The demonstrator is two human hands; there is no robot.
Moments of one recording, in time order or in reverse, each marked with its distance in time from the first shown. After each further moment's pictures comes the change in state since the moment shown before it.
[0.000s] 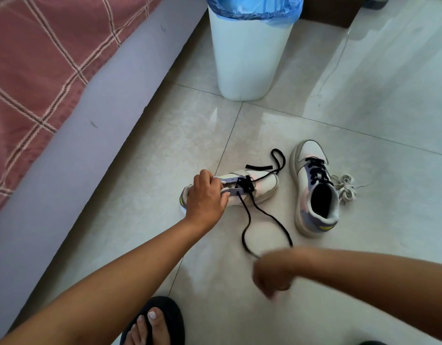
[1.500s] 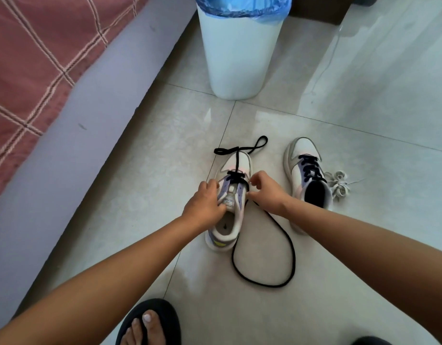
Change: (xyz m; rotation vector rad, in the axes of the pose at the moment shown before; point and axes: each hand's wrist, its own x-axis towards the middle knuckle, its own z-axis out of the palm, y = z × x) left_hand -0.001 0.014 -0.019 -0.140 -0.473 -0.166; right_hand 0.030 0.078 -0.057 0.945 1.037 0.301
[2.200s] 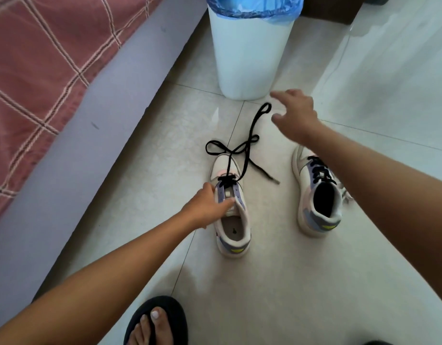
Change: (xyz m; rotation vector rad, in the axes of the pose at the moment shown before) left_hand -0.002 -0.014 -0.014 -0.231 -0.098 -0.179; right_hand 0.034 -0.094 -0.107 -0.224 0.343 -0.233
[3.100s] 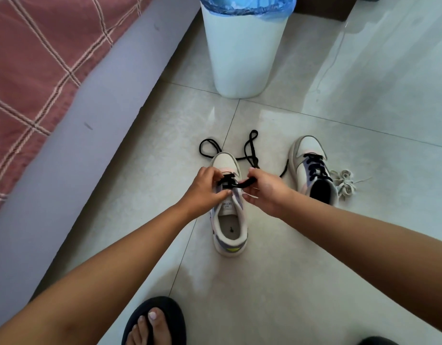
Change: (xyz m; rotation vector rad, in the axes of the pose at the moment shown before) left_hand 0.030 -0.003 0.003 -0.083 0.170 0.399; right_hand -0.099 -0.001 0.083 1.224 -0.263 0.782
